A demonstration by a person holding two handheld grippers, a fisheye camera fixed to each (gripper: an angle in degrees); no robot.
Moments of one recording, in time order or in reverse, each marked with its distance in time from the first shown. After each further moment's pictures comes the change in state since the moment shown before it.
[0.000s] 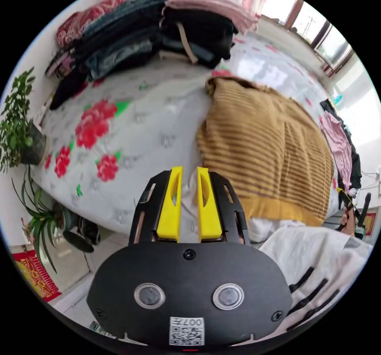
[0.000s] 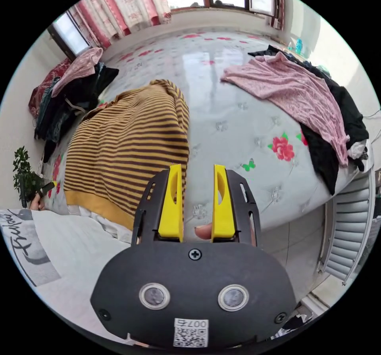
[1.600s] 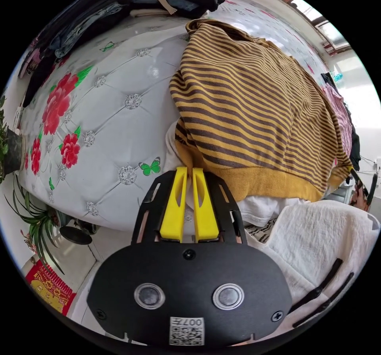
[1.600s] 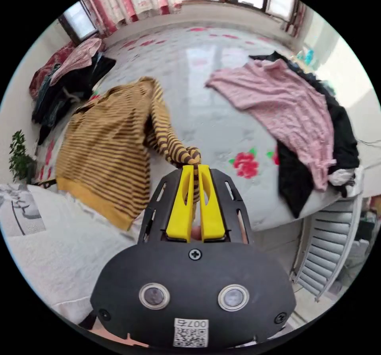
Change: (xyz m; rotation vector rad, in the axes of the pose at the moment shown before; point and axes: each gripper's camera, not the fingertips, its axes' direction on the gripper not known) left arm -0.055 -0.059 -0.007 -0.223 0.085 0.075; right arm 0.147 -0.024 0.072 -0.013 0.144 -0.092
